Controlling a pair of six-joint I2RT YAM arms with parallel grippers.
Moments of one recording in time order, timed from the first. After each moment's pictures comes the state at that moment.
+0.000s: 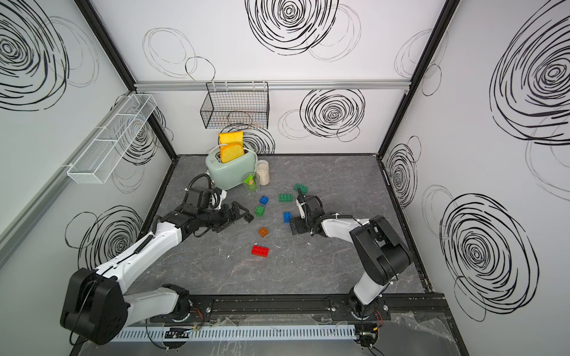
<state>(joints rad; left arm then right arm) -0.27 1.23 0.80 -0.41 0.51 -0.74 0.55 1.64 0.77 -0.10 -0.03 0.23</state>
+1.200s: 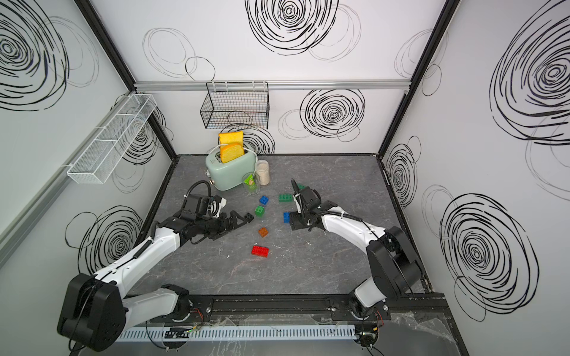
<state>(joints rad) -0.26 1.18 0.70 -0.43 0.56 -0.61 0.62 1.52 1.00 -0.52 -0.03 0.36</state>
